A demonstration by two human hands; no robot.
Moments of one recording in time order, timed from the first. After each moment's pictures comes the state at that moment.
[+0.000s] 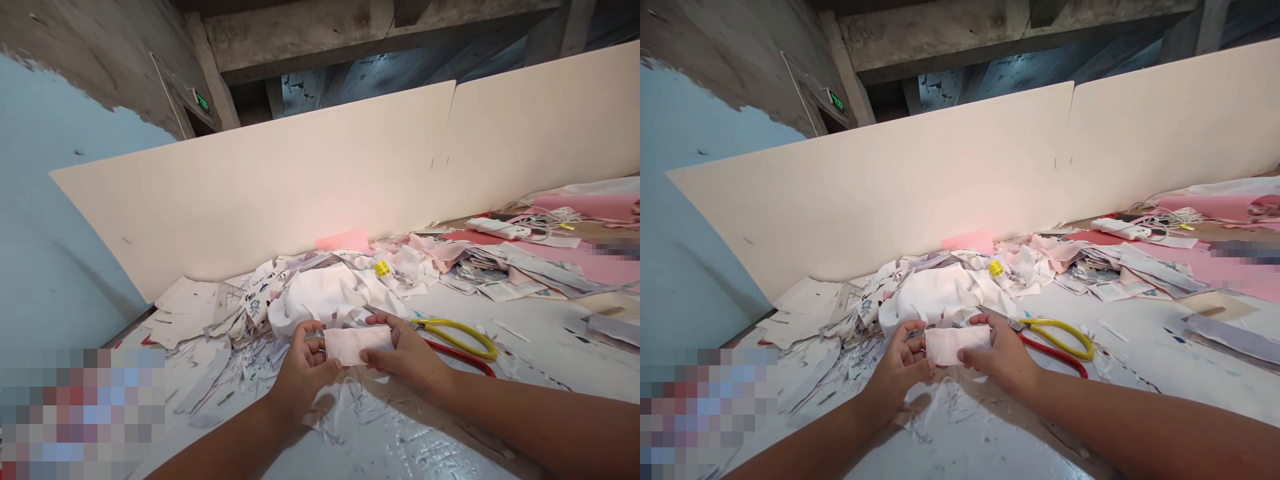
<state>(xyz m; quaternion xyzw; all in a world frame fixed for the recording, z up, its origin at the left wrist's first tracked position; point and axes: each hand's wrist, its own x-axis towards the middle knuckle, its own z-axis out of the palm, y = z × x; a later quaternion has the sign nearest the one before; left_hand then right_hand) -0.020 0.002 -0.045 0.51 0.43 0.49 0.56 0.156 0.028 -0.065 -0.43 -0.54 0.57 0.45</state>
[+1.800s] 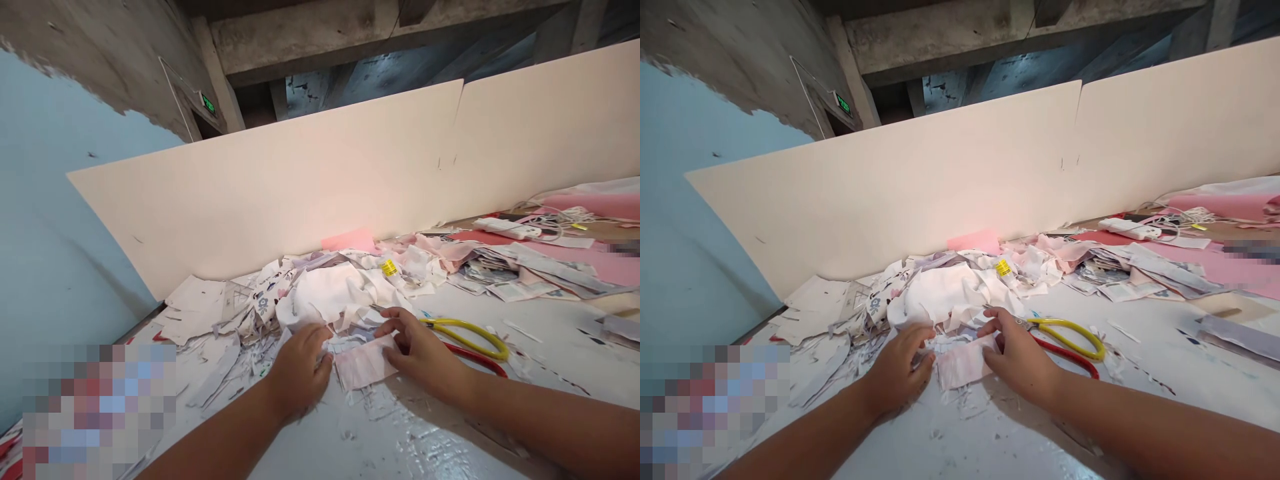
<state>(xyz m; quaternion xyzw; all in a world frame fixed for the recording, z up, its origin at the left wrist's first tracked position) -0.057 0.016 -0.053 0.84 0.45 0.30 0.01 0.167 0.028 -0.068 -0.48 -0.70 0.35 0.40</state>
